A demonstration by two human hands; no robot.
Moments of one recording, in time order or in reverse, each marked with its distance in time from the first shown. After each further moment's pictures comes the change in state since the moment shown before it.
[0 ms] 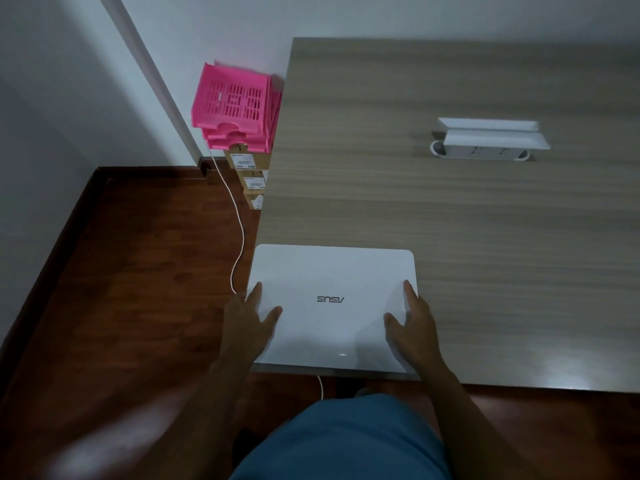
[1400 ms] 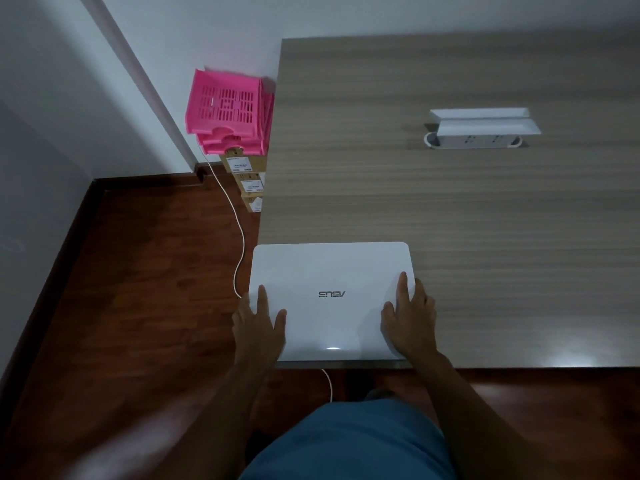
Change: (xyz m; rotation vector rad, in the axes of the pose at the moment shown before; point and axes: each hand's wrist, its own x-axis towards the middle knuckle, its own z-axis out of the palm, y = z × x) left_hand -0.019 0.001 0.012 0.134 0.013 -0.005; right_hand 0.001 0.000 0.021 -0.465 0.038 0.007
